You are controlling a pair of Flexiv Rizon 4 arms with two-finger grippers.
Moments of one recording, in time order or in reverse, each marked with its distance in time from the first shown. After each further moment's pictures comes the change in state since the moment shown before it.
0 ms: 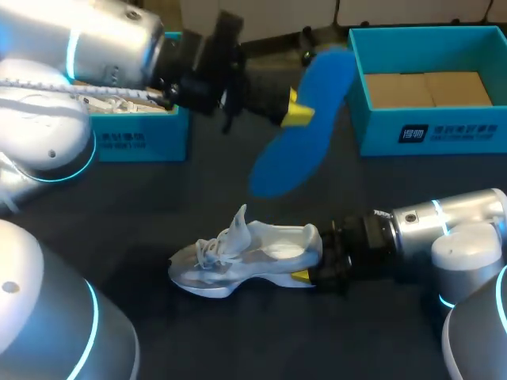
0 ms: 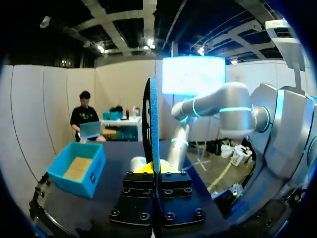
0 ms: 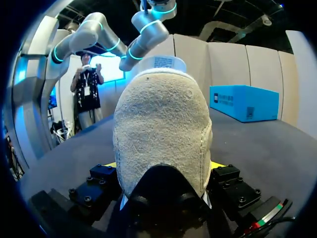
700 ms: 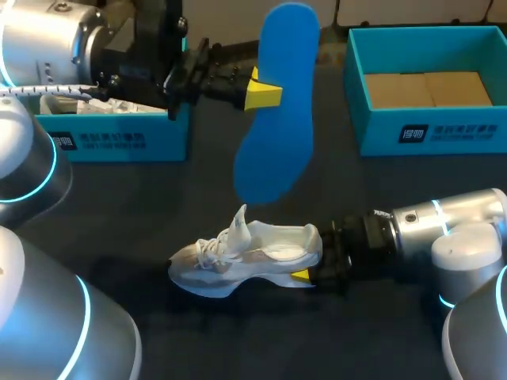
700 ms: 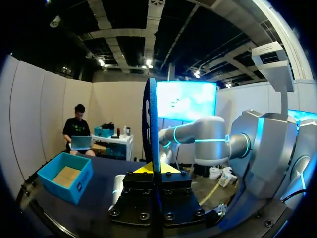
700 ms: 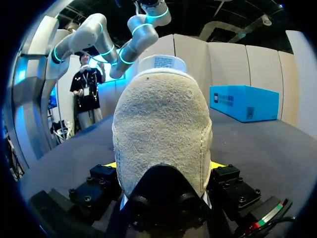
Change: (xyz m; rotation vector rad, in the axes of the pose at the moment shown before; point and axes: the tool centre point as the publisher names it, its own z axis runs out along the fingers) left arm 0.051 -0.040 -0.047 0.166 0.086 -0.081; right arm 0.000 0.000 0.000 0.000 0.000 0.000
